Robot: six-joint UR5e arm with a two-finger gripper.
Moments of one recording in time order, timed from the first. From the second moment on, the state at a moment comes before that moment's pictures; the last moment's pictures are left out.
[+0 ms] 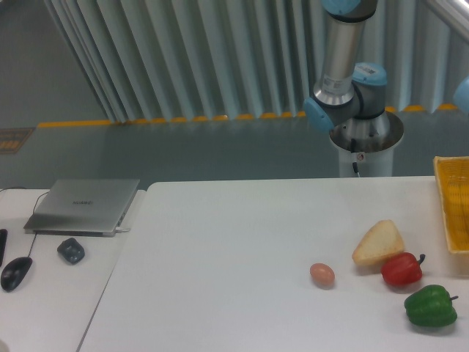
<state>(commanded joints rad) 2.82 -1.86 -1.67 -1.40 1.73 2.38</state>
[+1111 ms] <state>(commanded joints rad) 2.81 -1.88 -1.70 -1.35 1.73 2.36</state>
